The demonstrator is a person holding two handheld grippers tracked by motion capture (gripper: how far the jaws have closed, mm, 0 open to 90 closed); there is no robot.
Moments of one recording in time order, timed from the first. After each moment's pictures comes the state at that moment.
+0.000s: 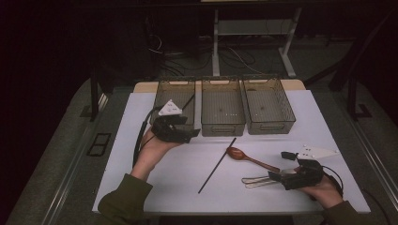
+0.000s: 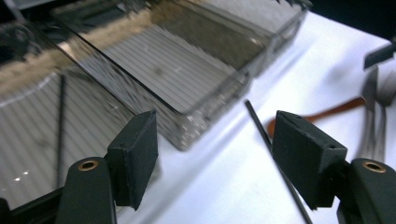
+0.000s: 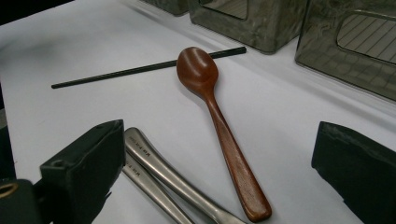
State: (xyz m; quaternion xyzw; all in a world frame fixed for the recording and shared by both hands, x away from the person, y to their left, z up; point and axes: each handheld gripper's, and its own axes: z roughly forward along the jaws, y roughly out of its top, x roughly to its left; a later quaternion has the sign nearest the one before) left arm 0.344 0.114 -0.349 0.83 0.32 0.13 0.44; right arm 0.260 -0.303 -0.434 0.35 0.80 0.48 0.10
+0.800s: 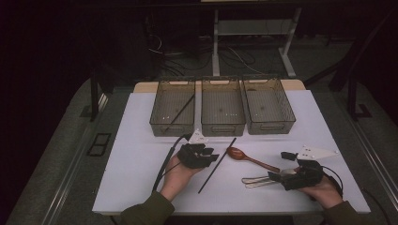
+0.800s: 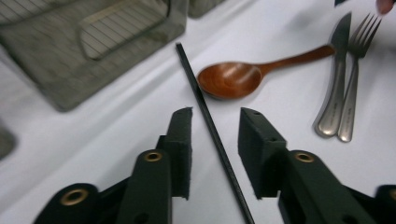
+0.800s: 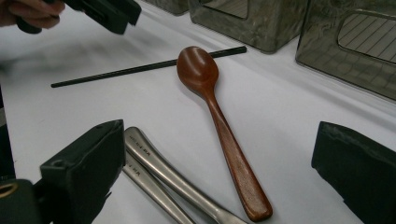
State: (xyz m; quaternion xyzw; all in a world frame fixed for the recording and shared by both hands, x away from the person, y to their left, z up) left arm 0.313 0.054 -0.421 0.86 0.31 0.07 0.41; right arm 0.260 -0.302 -0.435 0.35 0.80 0.48 0.10
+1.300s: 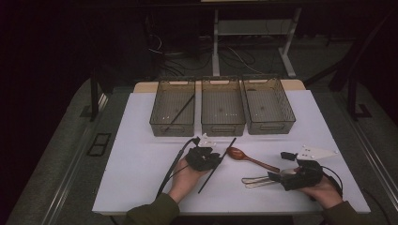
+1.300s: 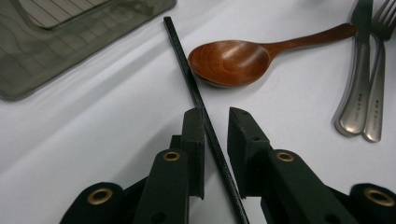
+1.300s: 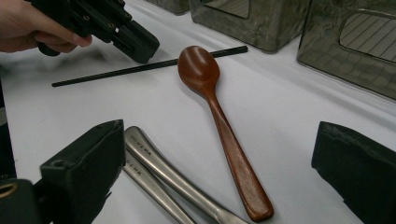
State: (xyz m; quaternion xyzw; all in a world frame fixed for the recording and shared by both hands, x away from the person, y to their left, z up) left arm 0.318 0.037 -0.444 0.86 0.31 0.06 0.39; right arm 0.260 -0.302 -0.435 0.35 0.80 0.48 0.10
